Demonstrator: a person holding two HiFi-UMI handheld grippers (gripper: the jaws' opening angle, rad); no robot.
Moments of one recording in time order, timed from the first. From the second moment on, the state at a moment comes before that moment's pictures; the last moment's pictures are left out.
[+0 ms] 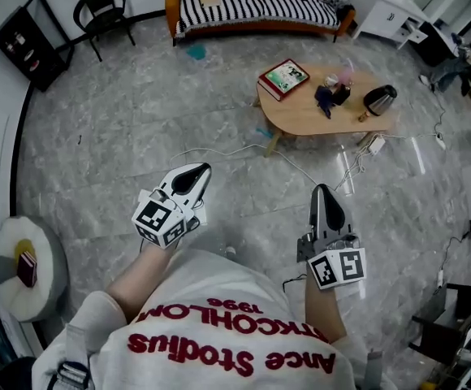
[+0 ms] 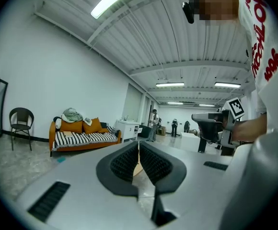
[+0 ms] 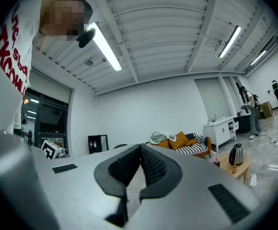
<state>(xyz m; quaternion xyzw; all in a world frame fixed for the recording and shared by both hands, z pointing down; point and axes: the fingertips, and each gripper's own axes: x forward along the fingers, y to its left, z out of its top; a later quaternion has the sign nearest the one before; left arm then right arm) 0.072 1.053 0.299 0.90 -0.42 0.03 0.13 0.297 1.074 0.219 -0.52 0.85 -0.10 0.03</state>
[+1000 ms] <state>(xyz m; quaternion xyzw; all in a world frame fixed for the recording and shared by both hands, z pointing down) -0.018 0.685 0.308 0.91 -0.40 0.00 0.11 0.238 0.741 0.213 -0.57 0.82 -0.08 0.06</state>
